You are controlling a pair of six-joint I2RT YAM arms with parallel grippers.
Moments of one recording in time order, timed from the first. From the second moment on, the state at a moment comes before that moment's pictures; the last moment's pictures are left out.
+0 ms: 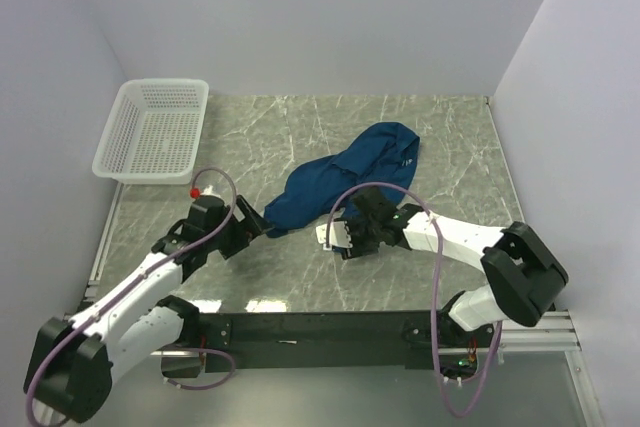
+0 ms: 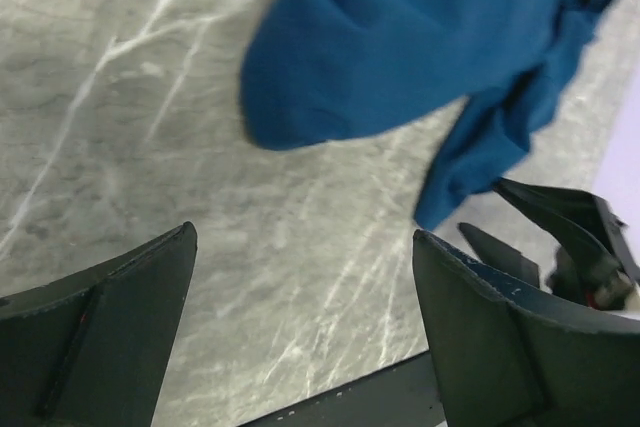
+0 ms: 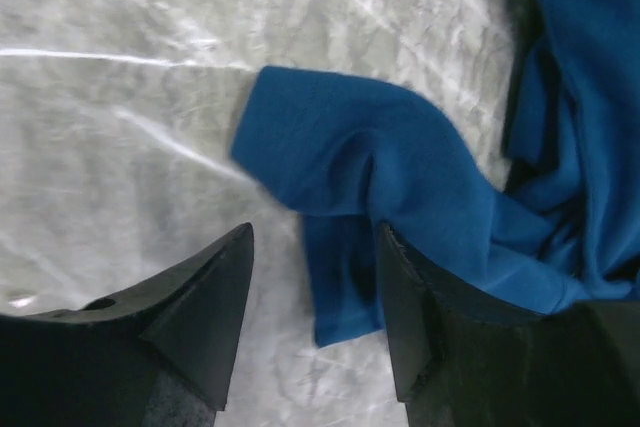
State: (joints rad) left arm -0.41 0.86 0.42 -0.26 0.11 -0.97; right arm 0.73 1.40 0.71 -0.35 -0.26 -1.05
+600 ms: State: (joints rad) left arm -0.41 1.39 0.58 -0.05 0.11 -0.97; right arm 0.74 1.47 0.76 -0.20 -0.21 -0.97
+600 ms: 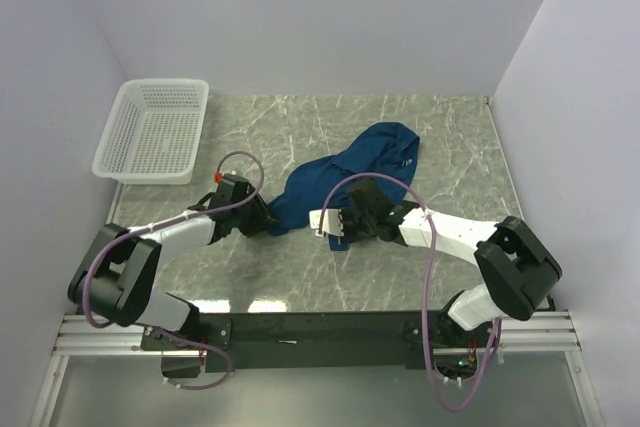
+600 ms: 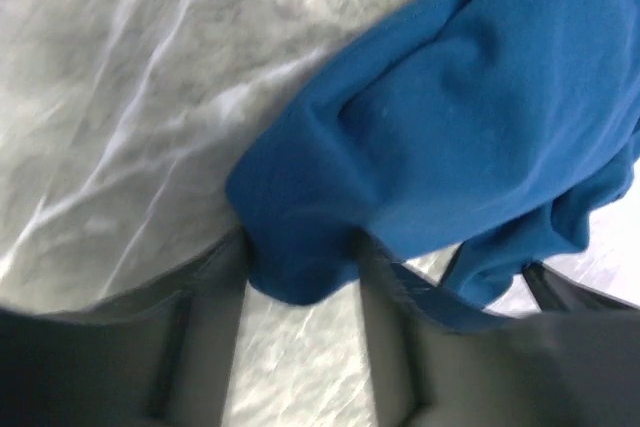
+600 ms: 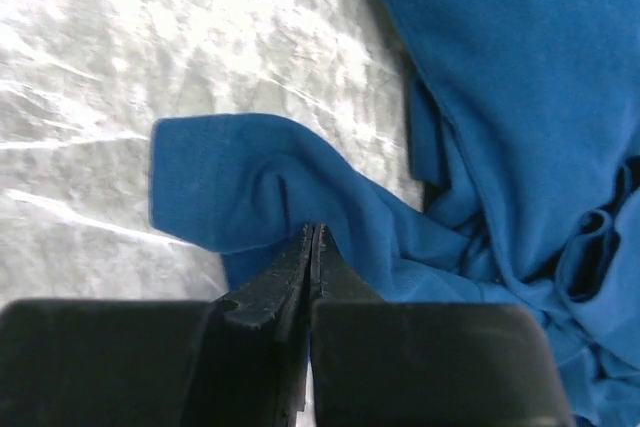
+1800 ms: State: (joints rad) left arm -0.06 1.85 1.52 -0.15 0.45 -0.89; right arm 0.68 1.49 0.88 -0.39 -0.31 -1.17
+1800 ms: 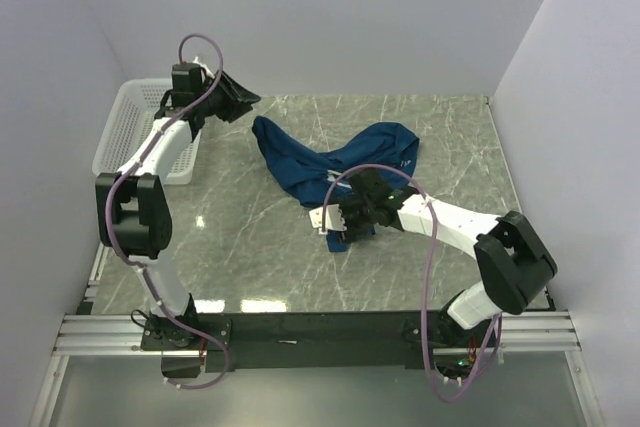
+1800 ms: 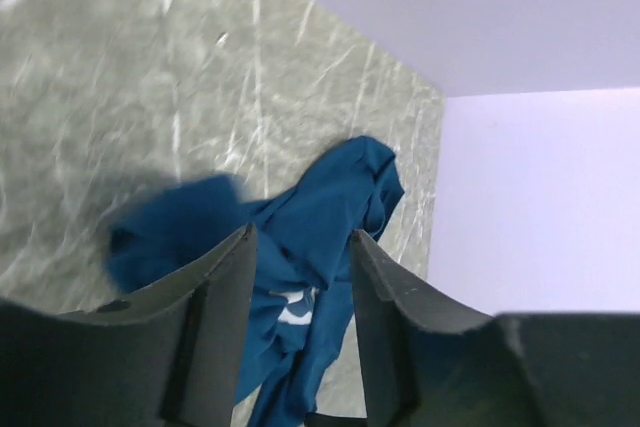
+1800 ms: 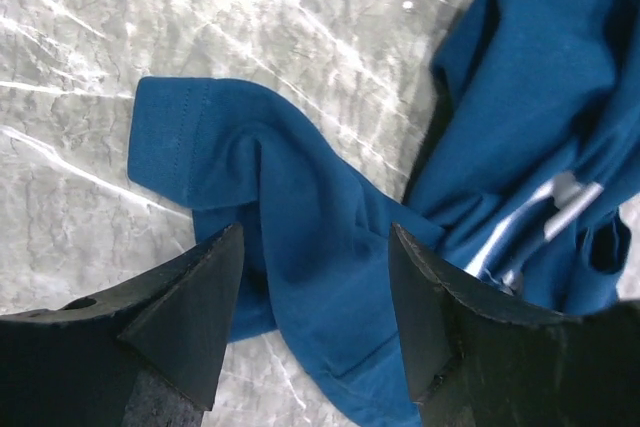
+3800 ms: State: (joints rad) left arm -0.69 1.74 0.86 0.07 -0.03 -1.13; right arm -0.02 0.70 0.60 -0.73 -0.83 -0.88
